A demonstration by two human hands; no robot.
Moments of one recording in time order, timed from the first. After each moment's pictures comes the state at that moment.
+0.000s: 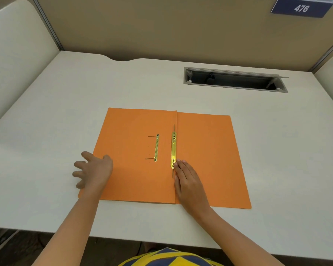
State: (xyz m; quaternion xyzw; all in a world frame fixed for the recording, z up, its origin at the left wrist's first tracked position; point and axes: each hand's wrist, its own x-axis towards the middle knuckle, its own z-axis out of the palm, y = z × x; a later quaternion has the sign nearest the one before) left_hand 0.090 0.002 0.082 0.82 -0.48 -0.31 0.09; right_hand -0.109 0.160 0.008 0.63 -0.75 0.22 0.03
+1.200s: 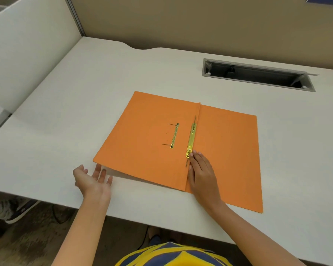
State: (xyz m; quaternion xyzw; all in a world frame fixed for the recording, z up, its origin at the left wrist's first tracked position) left_hand 0.130 0.064 0.097 0.62 0.01 -0.58 0.52; right_hand -0.116 0.160 0.001 0.60 -0.75 0.26 0.00
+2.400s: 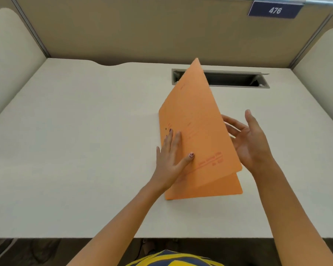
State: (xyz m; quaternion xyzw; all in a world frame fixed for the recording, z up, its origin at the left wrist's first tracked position) left_hand -0.039 0.088 0.090 0.34 -0.81 -0.45 0.18; right_hand -0.225 0.177 0.180 0.11 -0.58 0.67 -0.46
